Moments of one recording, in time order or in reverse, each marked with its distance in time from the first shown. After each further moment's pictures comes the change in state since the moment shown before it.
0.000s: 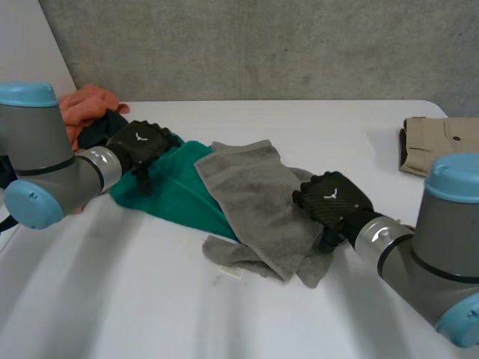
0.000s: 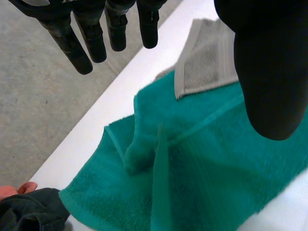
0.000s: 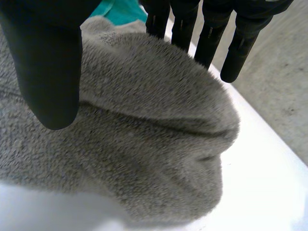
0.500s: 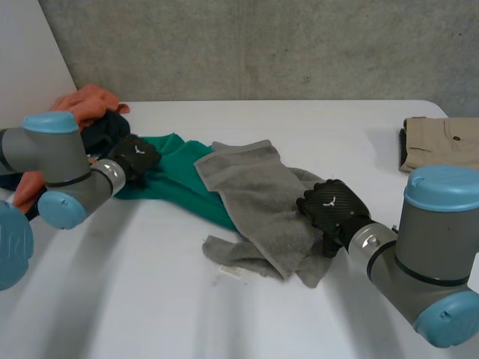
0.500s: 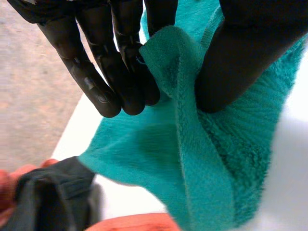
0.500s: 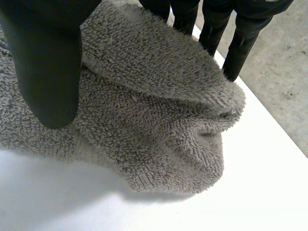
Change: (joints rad) left arm 0.041 -0.294 0.238 0.087 -0.061 0.227; right arm 0.022 0.073 -0.012 -0.041 0.090 -0.043; left_hand 0.920 0.983 0.973 0.991 0.900; right_hand 0.000 0.000 0.000 -0.001 -0.004
